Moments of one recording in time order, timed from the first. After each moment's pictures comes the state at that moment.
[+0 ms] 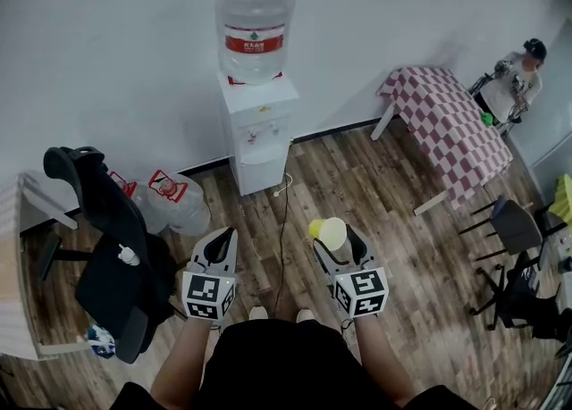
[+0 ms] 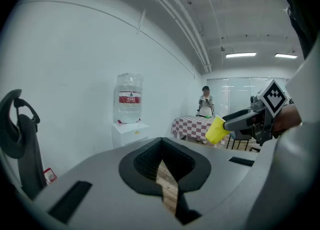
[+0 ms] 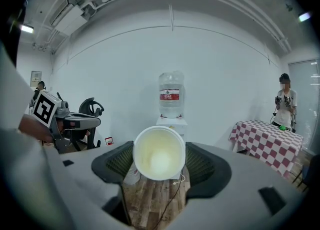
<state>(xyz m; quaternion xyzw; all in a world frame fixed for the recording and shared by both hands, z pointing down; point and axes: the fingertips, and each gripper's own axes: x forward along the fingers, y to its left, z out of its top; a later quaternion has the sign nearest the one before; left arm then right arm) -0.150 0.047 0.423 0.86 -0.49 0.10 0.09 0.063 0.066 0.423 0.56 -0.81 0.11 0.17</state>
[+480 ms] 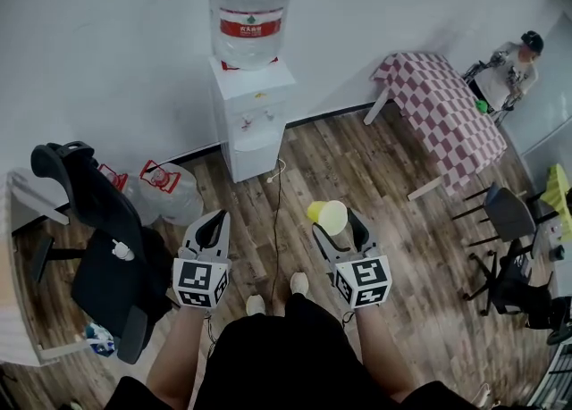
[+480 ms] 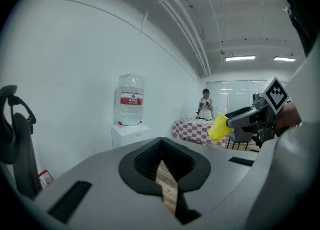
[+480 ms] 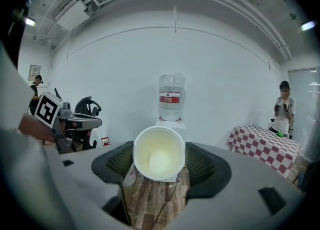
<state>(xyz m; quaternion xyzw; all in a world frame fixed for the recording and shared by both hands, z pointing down) -0.169 0.020 0.420 0.87 -0.48 0.09 0.09 0.048 0.049 0.407 0.57 -0.80 0.09 0.17</state>
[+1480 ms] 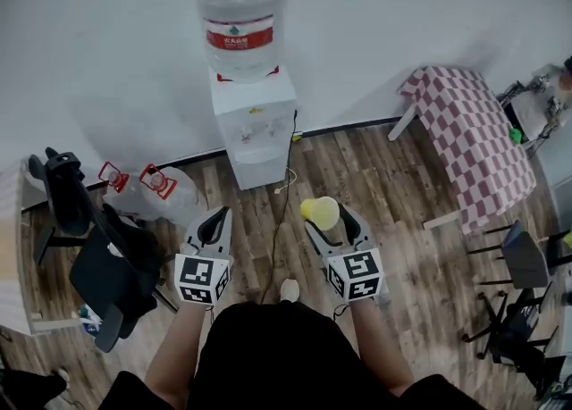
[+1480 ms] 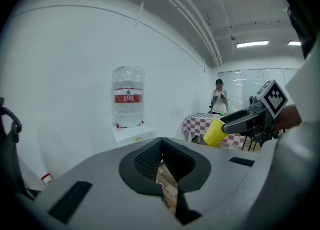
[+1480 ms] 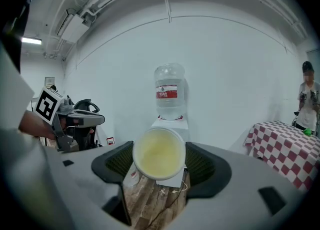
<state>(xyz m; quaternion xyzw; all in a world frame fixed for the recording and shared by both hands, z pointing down) -0.064 -0.079 0.424 0.82 -0.55 0.13 0.08 0.134 -0.087 0.439 0.48 -0.86 0.11 0.16</state>
